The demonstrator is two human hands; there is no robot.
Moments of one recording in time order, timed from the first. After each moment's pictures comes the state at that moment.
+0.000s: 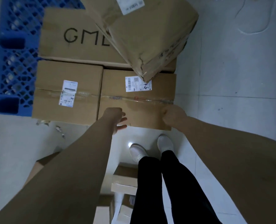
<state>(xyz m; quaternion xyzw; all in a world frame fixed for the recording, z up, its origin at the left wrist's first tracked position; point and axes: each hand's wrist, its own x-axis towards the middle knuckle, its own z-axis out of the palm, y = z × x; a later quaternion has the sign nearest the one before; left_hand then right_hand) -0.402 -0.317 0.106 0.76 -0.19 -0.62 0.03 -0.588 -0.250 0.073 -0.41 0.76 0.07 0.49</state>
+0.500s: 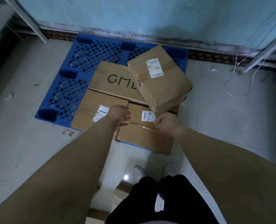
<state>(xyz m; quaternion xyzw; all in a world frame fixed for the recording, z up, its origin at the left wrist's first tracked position) -0.368 -0.339 0.334 0.73 -0.31 -0.60 0.14 -0.544 -0.290 0.277 -0.50 0.75 -0.03 0.43</state>
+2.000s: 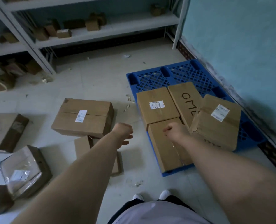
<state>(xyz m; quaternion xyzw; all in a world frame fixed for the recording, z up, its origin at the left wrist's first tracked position) -0.397 -0.045 0.418 0.78 0.03 -0.47 0.42 -0.535 -0.205 0.380 -0.80 0.44 0.10 0.38</state>
